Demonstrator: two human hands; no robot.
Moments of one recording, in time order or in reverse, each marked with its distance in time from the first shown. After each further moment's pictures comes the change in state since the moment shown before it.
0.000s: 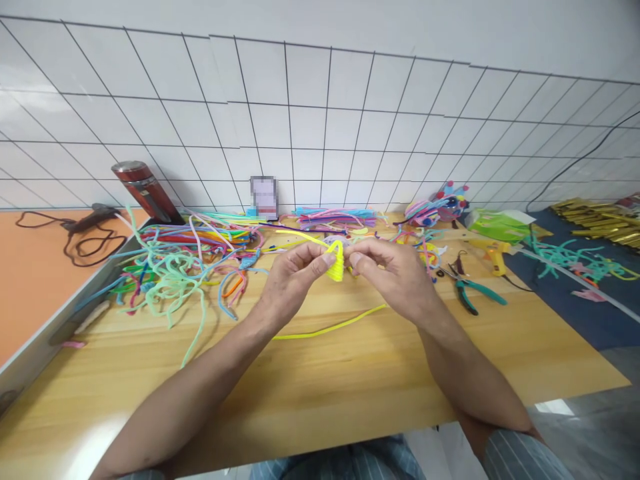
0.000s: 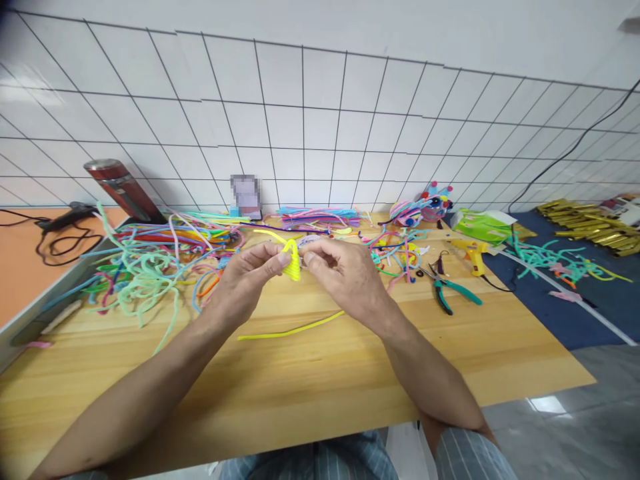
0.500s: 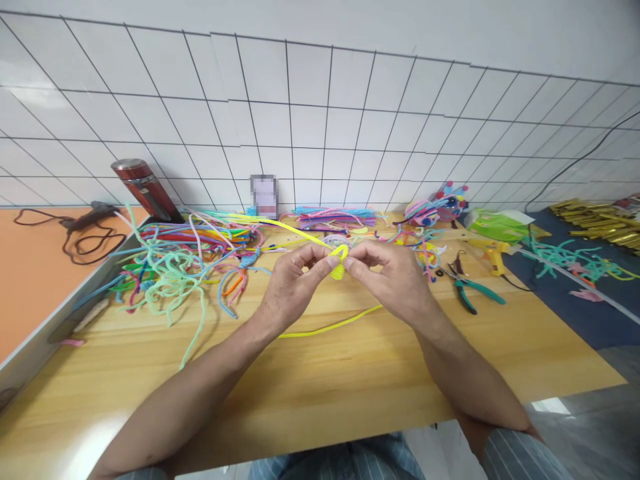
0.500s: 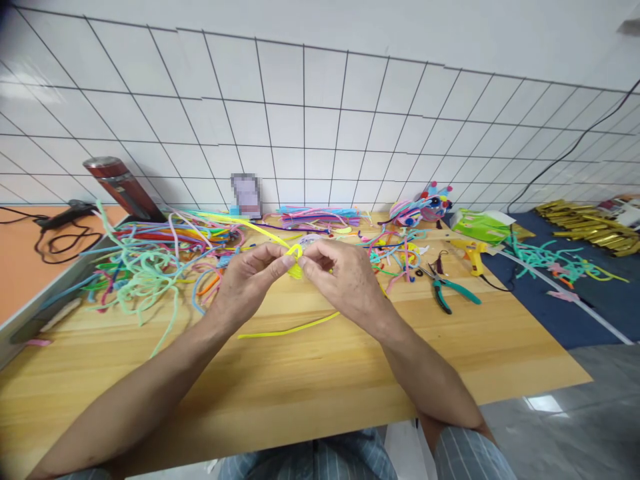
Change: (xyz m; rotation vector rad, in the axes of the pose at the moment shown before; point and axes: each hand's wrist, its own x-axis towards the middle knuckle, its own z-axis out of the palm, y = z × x) left_hand -0.005 -0.013 -0.006 0.207 0.005 0.066; right_hand -0.001 -0.004 0.007 -0.039 0.013 -0.015
